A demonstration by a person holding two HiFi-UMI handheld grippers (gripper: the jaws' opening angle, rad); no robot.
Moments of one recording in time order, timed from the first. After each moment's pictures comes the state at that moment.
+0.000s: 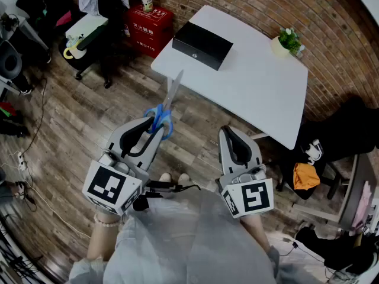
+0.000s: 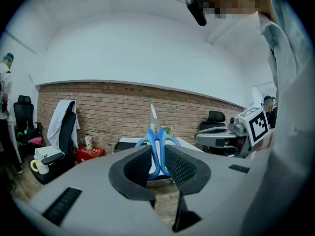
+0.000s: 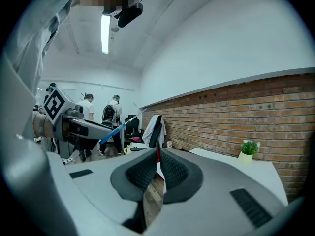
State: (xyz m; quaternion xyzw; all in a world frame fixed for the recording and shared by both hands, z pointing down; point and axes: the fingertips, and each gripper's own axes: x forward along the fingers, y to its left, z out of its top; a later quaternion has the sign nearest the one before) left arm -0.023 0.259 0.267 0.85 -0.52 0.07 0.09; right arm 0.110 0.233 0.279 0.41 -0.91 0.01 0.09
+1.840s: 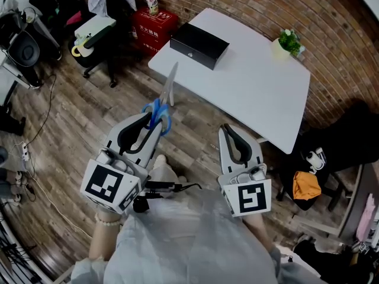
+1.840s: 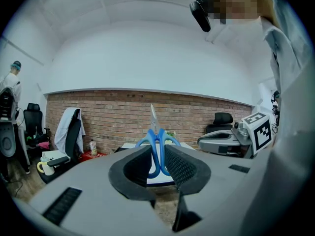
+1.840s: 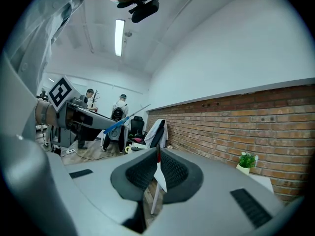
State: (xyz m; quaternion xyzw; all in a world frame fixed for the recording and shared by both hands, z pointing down) left arm 0.044 0.268 0.254 0.82 -0.56 0.05 0.06; right arm 0.174 0.235 0.273 0.38 -0.92 -0.05 0.07
